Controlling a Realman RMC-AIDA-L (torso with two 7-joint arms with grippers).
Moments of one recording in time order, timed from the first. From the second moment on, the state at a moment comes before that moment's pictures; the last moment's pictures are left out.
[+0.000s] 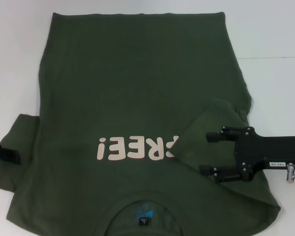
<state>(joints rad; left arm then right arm) -0.59 -2.09 0.63 1.03 2.86 1.38 -2.73 0.48 2.09 -0.79 -0.77 -2.04 -1.57 1.26</state>
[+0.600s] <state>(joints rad) -0.59 -2.09 0.66 1.04 2.86 1.38 -2.72 0.48 2.09 -0.79 -0.77 -2.04 -1.57 1.26</state>
